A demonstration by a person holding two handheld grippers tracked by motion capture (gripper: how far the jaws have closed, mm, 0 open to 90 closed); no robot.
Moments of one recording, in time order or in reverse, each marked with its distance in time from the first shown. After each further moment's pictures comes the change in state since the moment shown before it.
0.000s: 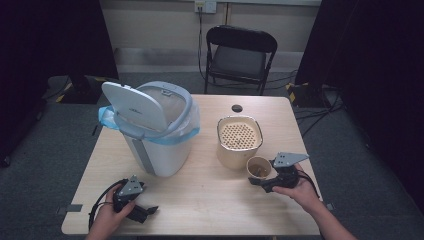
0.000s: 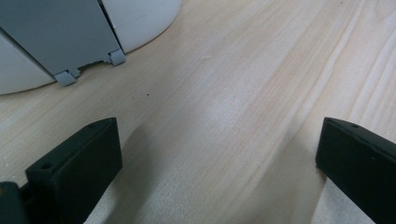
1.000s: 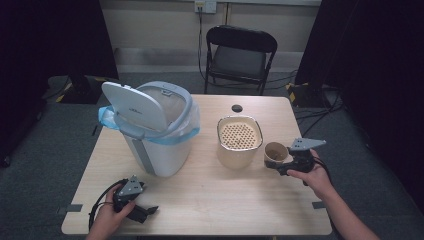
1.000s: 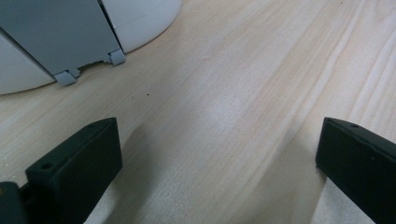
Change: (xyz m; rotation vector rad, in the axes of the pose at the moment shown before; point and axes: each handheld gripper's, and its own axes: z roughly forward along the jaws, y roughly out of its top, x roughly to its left) left arm 0.000 0.000 0.000 0.000 0.000 0.000; right arm -0.058 -0.001 -0.029 0.009 -0.120 0.068
